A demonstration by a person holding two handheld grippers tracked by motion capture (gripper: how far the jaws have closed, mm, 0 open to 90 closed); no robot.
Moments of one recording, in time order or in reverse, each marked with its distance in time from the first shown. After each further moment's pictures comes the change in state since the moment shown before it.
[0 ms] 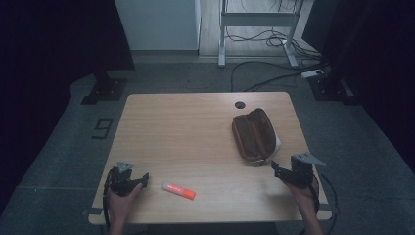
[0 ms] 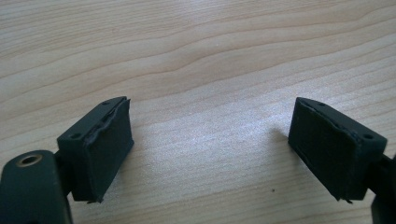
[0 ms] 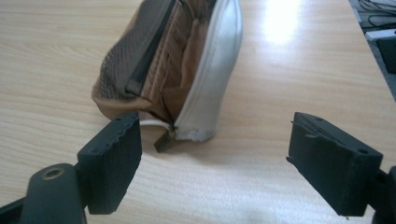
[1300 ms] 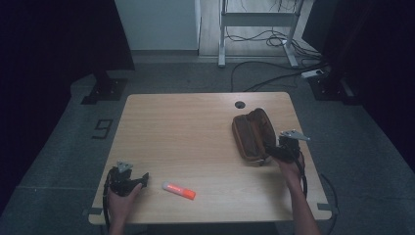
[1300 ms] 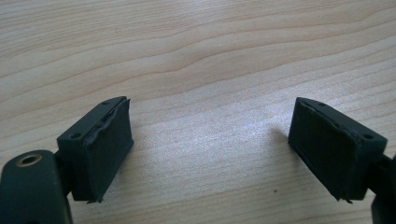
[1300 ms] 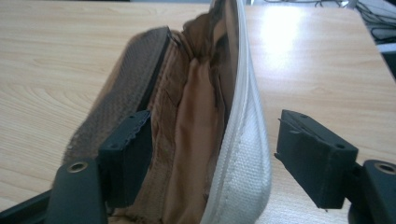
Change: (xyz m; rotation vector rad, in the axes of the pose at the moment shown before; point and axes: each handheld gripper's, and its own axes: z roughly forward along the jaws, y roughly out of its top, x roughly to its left) left arm 0.000 0.000 0.000 -0.003 0.006 -0.011; right arm 0.001 0.047 0.068 -0.018 -0.004 -0.008
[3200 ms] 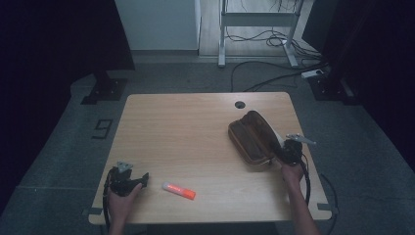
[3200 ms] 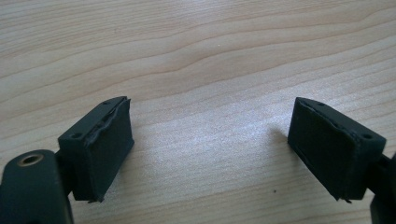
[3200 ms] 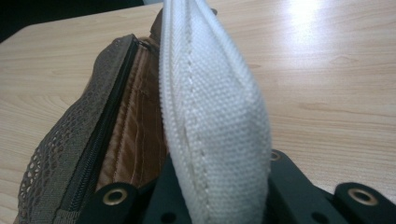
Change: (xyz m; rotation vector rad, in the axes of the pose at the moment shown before) left arm 0.000 0.000 0.000 0.002 -0.002 0.004; right arm -0.022 -0.021 0.011 -0.016 0.105 0.140
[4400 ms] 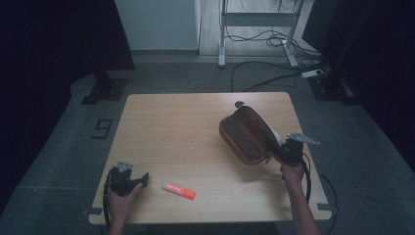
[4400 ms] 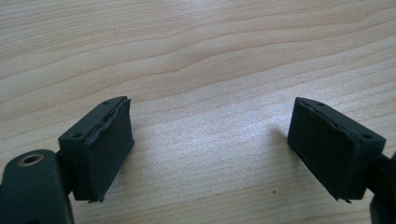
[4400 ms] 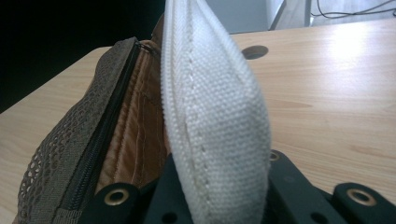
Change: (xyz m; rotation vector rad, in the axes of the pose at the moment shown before) left arm 0.000 0.000 0.000 -0.004 -0.001 0.000; right arm 0.022 0.016 -0.025 -0.088 0.164 -0.045
